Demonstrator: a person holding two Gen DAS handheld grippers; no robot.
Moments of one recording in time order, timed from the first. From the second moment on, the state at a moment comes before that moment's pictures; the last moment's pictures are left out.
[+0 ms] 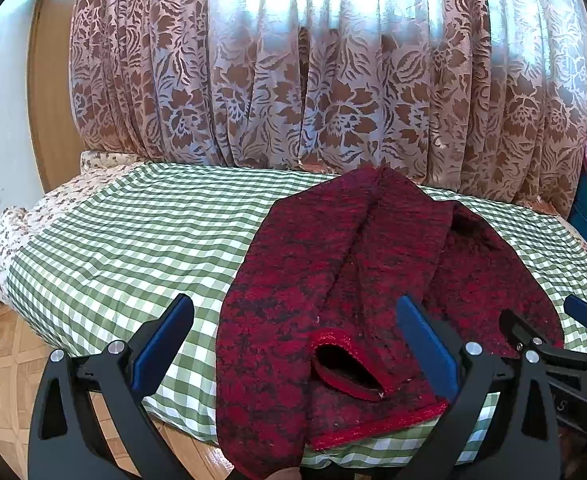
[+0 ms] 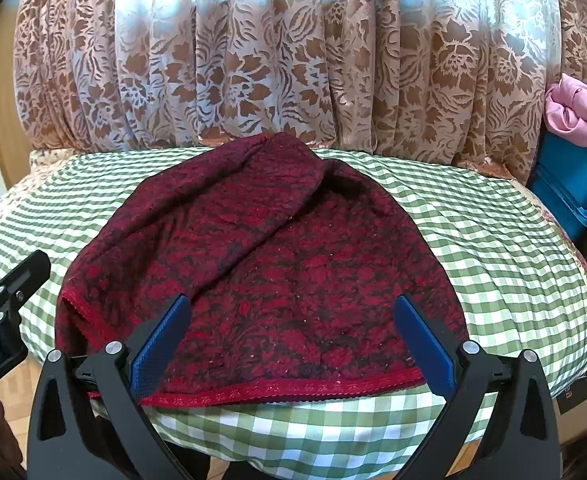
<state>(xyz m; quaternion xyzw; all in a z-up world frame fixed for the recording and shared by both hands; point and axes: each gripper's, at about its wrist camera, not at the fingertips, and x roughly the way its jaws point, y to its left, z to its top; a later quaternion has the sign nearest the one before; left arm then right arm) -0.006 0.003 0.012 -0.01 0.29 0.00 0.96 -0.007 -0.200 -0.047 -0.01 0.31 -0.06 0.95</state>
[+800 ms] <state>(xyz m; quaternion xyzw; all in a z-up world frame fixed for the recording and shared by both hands) -0.004 0.008 0.008 -0.01 0.29 0.00 0.96 -0.008 -0.198 -0.050 0.00 0.31 -0.05 0.95</state>
